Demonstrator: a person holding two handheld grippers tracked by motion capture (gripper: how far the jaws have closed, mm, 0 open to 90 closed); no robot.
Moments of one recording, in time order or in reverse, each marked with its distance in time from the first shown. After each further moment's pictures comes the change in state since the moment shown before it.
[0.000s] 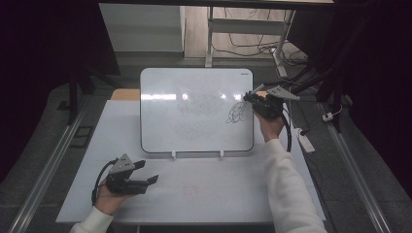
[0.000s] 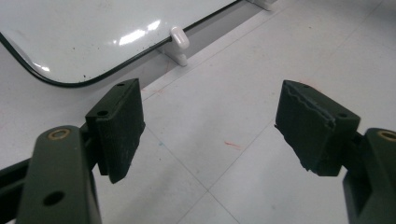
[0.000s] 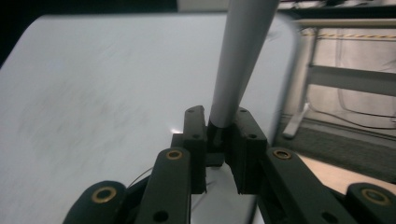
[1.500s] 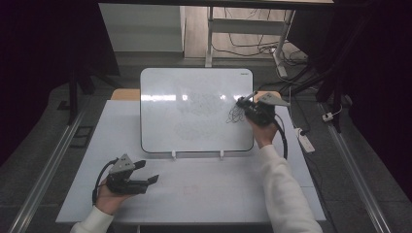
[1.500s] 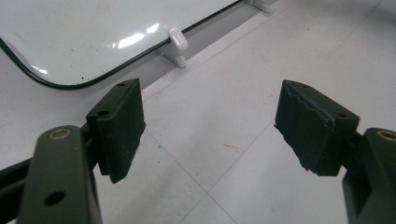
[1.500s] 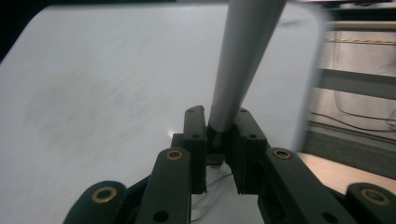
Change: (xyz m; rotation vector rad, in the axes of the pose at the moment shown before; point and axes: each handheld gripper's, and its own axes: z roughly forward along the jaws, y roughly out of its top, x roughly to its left) left arm 0.001 0.000 0.002 -0.002 -0.003 0.000; right arm 0.030 -0.014 0.006 0.019 0.028 -0.069
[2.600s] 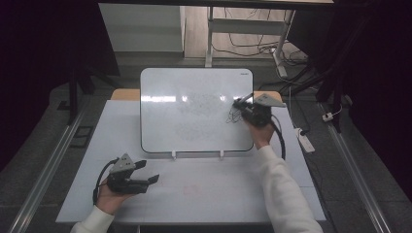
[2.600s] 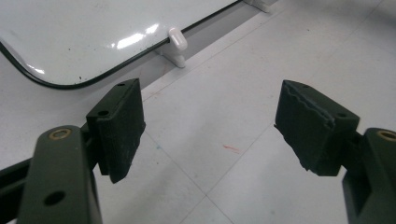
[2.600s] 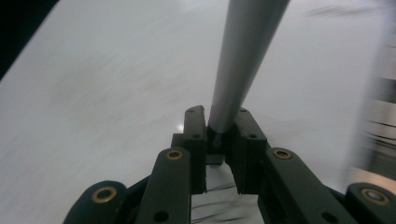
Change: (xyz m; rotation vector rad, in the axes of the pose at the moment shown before) left arm 0.001 0.000 0.002 0.002 -0.004 -0.011; right arm 0.007 -0.001 0.005 0.002 0.015 -0.011
